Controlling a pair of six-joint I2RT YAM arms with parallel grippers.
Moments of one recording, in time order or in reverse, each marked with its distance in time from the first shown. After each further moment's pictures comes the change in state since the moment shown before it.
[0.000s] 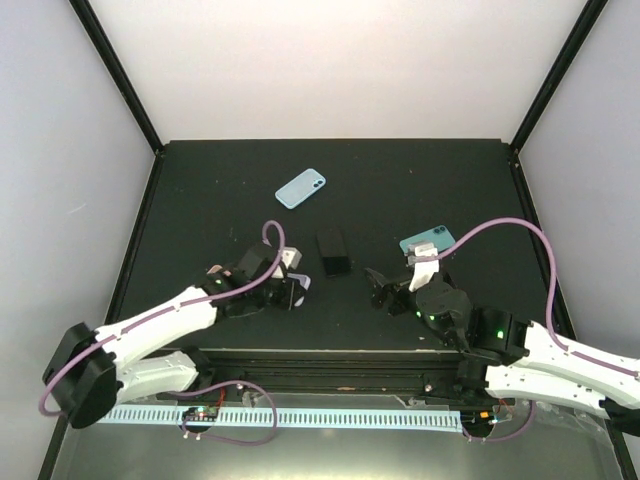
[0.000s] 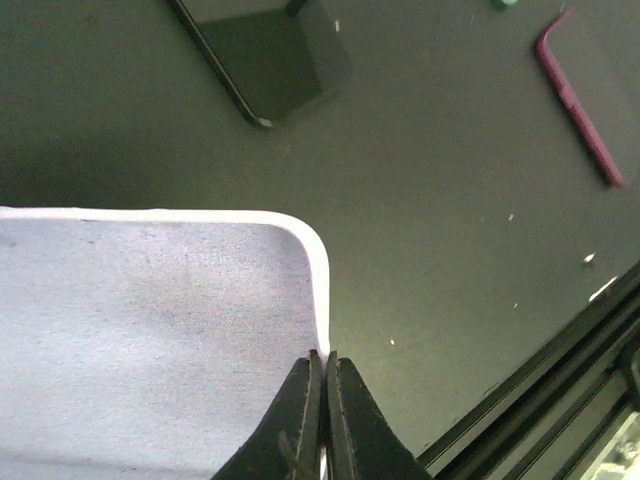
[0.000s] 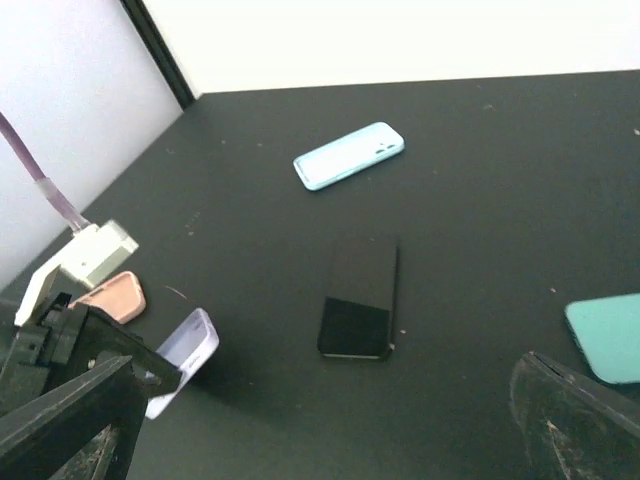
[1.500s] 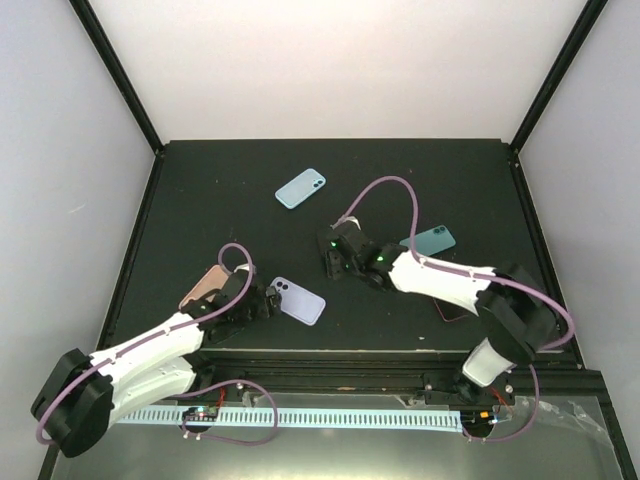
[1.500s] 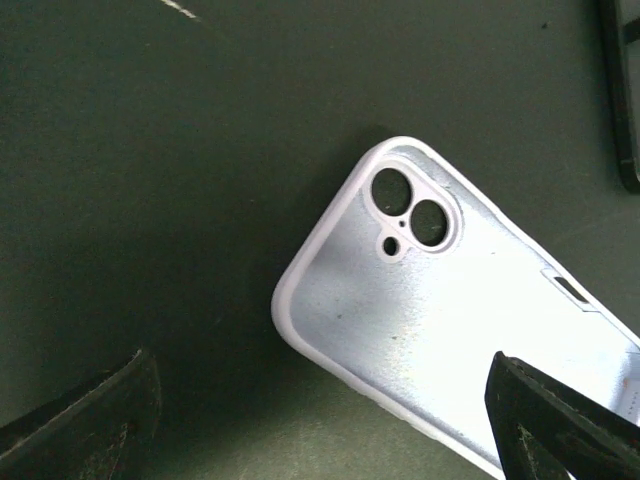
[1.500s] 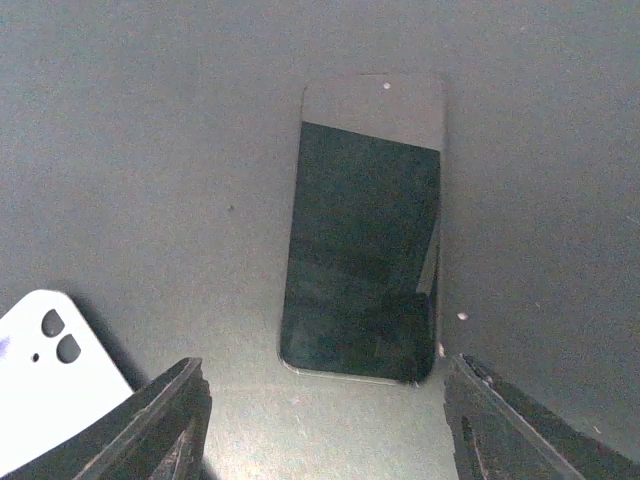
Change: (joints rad) left arm 0.068 -0.135 -0.296 0.051 -0.343 -0.292; right arm -0.334 0.887 0.266 0.140 -0.404 -0.028
